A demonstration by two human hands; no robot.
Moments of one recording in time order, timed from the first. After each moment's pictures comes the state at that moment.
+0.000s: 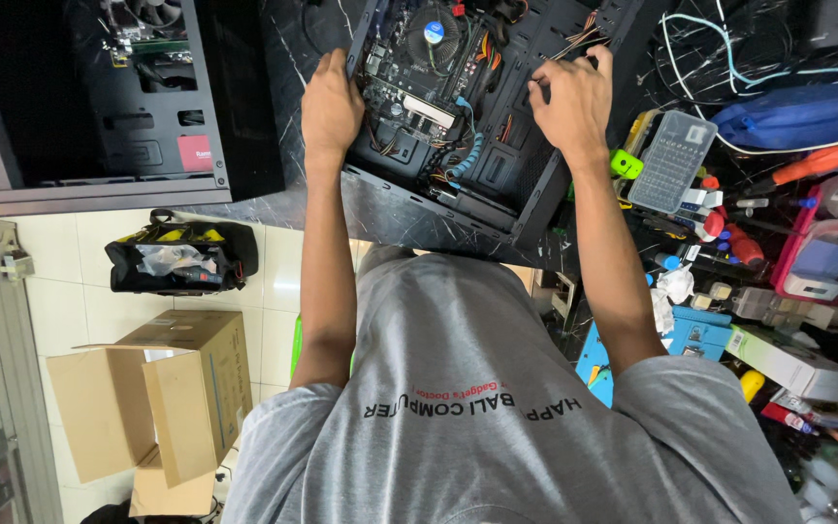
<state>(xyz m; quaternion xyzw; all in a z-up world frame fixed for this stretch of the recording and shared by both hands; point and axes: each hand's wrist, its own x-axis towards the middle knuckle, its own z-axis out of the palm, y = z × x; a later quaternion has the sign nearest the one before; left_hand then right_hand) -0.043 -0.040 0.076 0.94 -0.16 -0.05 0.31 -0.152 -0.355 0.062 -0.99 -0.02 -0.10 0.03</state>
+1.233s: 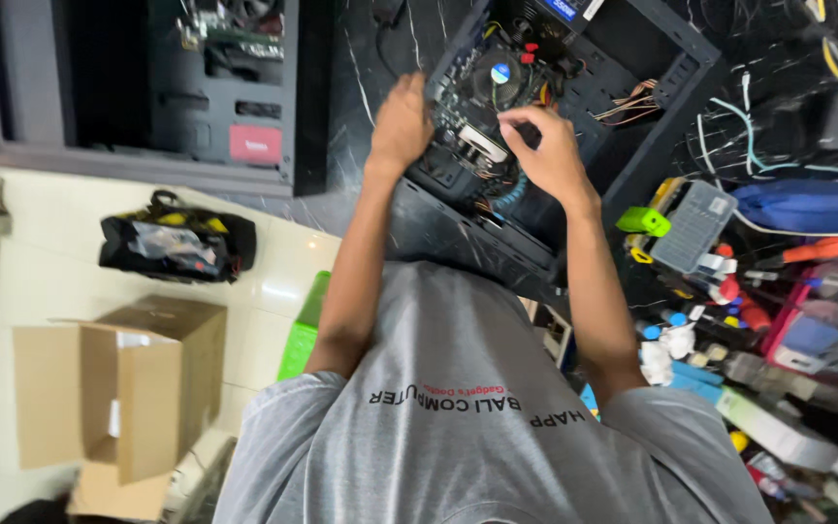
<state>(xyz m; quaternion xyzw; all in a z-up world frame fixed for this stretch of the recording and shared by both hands) -0.034 -0.031 0.042 0.92 -0.17 -0.07 0.34 -0.122 -0.260 0.095 -0.89 -0.09 0.01 0.44</state>
